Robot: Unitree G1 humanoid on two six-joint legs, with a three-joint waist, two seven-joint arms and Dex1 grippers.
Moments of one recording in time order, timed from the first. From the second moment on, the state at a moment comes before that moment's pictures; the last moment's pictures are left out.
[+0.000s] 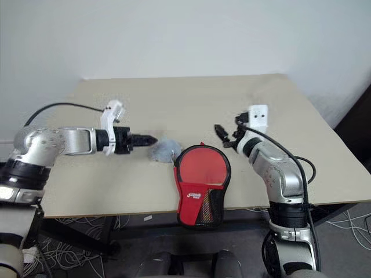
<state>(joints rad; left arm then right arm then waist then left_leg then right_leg) -0.85 0.76 -0.26 0.30 -0.94 0.97 -0.46 -0.47 -0.30 -0.06 -0.21 0.46 0.84 0.29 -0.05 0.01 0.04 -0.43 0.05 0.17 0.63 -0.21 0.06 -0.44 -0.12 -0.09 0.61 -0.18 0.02</state>
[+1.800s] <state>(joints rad) -1.07 0.33 -0.15 1.13 -0.07 0.56 -1.06 -0.53 -0.11 0.16 0.11 0.24 0.87 0.28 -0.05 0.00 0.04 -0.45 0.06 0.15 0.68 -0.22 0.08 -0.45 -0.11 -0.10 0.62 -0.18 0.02</state>
